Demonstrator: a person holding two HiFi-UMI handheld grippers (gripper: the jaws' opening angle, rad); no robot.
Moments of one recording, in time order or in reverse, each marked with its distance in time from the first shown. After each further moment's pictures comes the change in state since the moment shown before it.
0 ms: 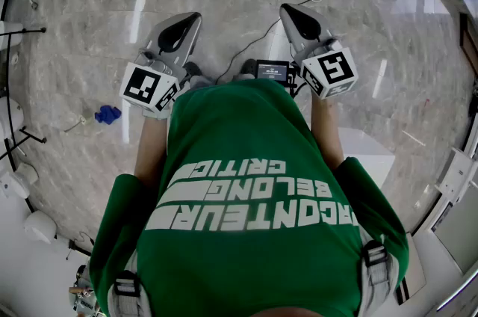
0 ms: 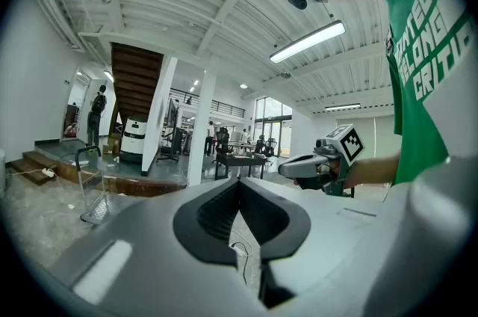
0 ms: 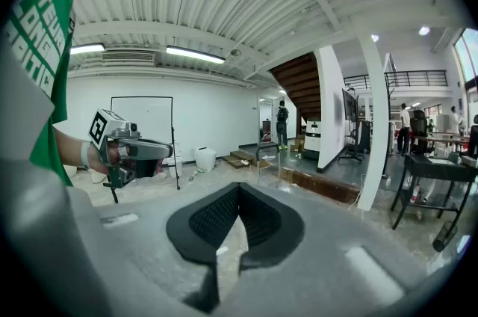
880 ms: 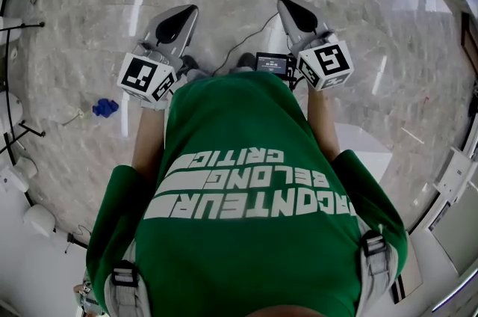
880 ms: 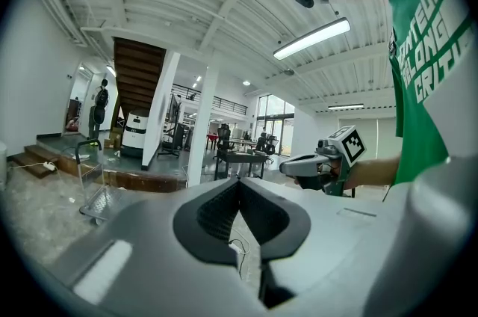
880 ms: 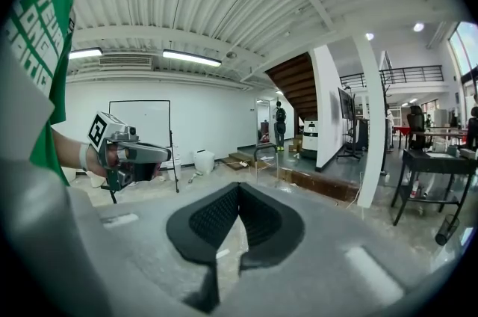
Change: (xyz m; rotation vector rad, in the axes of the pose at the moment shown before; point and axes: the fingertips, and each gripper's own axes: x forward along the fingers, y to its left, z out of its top) left arm 0.017 -0.007 -0.016 -0.010 0.021 0.007; right arm -0.004 -0.017 -0.011 0.031 -0.027 -0.008
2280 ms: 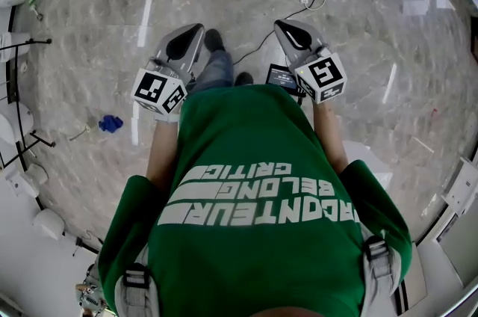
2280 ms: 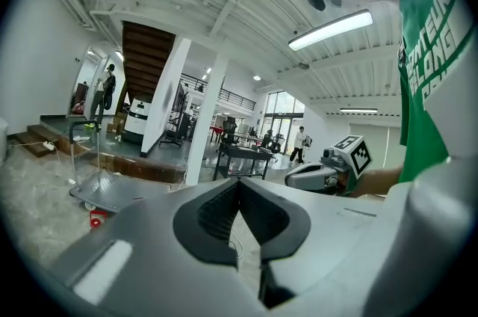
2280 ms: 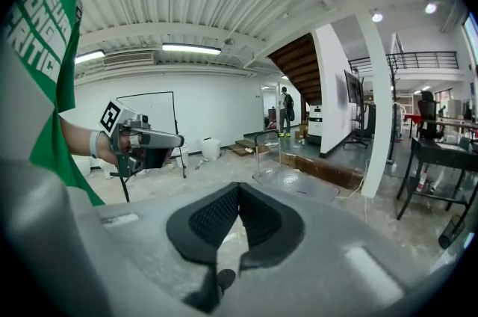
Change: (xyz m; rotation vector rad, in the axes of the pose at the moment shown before) left arm 0.123 -0.008 -0.030 -0.102 0.038 0.048; right arm 0.001 -0.106 -0.063 0.003 0.111 0.095
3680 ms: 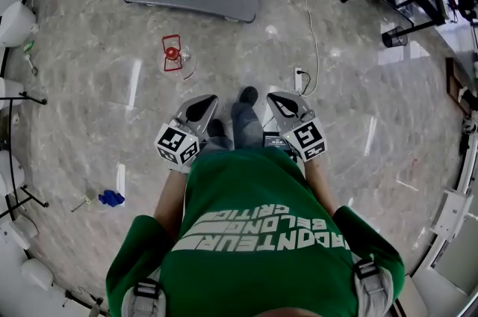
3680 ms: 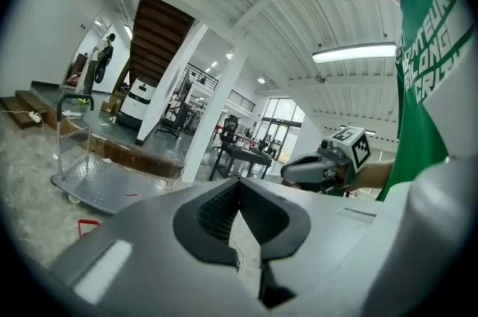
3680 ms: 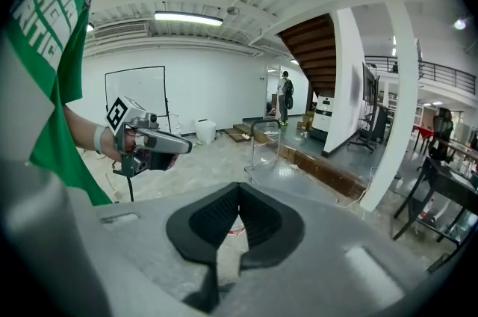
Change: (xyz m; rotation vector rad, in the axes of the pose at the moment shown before) left arm 0.100 0.210 0.019 -0.149 0.024 -0.091; right arm 0.207 -0.076 0.074 -0.097 0.151 -0.003
